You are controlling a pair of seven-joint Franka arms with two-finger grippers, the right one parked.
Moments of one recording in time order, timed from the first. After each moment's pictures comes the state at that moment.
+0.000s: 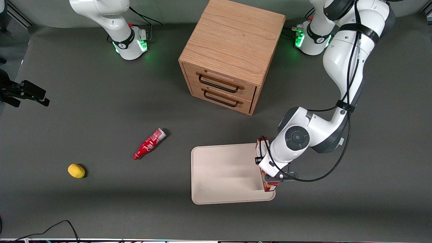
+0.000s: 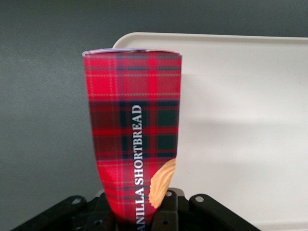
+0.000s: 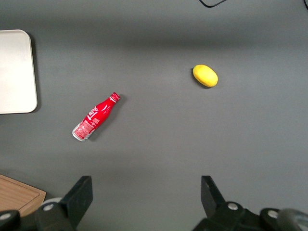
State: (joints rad) arm -0.11 0.84 -0.43 -1.33 0.32 2.20 -0.65
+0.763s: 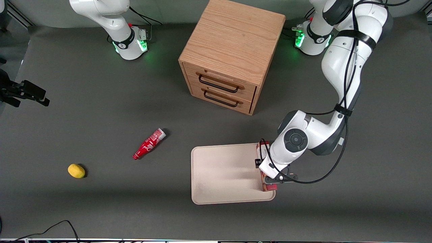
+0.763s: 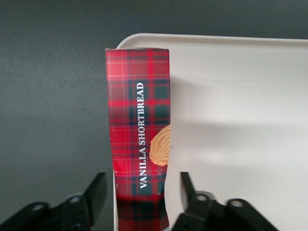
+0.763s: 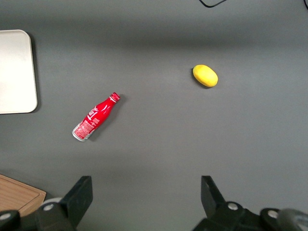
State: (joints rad) arm -0.11 0.87 -0.42 -1.33 0.35 2.23 -0.66
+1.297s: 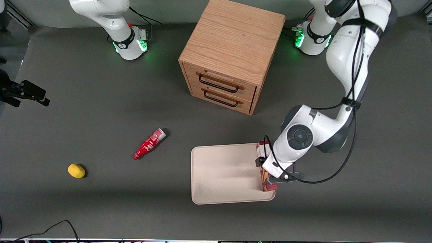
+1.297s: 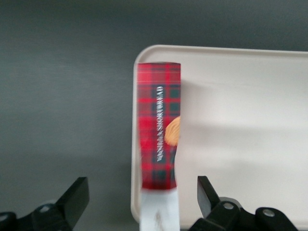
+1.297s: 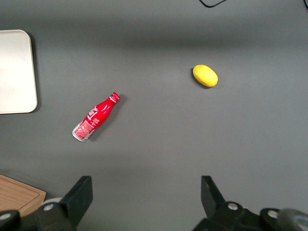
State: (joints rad) arm -0.10 0.74 -0.44 -1.30 0.33 2.03 -0.68
